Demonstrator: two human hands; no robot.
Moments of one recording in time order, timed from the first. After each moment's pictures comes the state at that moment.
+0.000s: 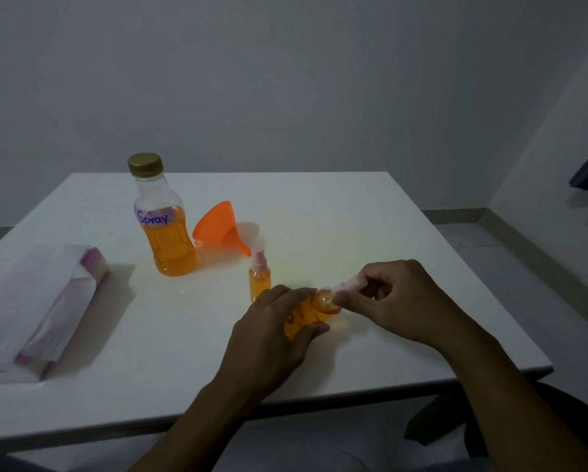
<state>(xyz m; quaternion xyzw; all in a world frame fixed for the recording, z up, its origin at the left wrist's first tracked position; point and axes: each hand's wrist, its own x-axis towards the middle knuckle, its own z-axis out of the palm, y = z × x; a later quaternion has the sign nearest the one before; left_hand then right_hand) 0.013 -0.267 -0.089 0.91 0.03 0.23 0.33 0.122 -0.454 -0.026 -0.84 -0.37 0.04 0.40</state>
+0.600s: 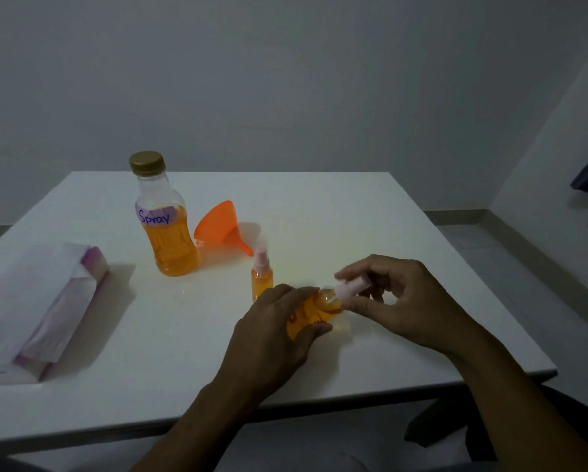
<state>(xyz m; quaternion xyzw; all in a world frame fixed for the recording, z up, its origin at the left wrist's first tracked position) 0.013 -0.265 -0.085 0.91 0.01 0.24 0.33 0.124 -0.455 -0.030 -0.80 -0.42 0.04 0.43</state>
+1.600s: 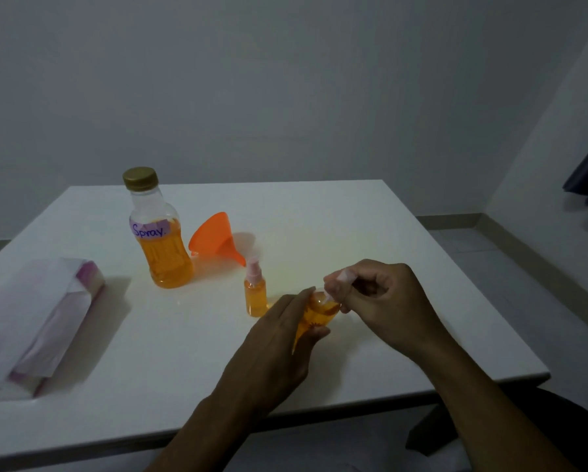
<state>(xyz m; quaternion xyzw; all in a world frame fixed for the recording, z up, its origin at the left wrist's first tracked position) 0.015 -0.276 -0.089 0.92 -0.04 0.23 0.31 0.107 -0.436 -0.027 -0.79 -0.30 0.01 0.53</state>
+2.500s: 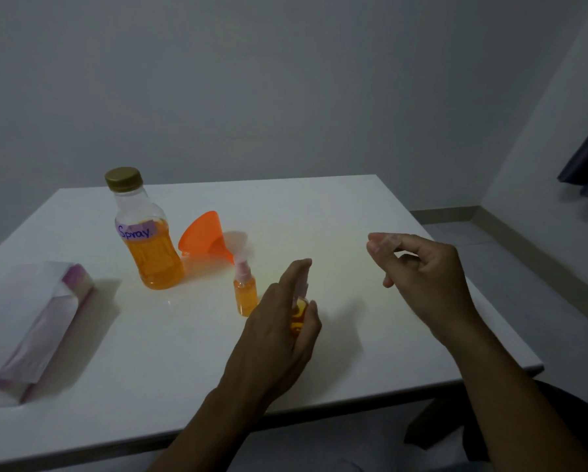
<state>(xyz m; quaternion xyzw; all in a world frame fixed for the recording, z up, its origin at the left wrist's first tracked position) 0.023 -0.294 -0.070 0.89 0.01 0.24 0.38 0.136 -0.472 -0.018 -0.80 -0.15 -0.08 0.58</state>
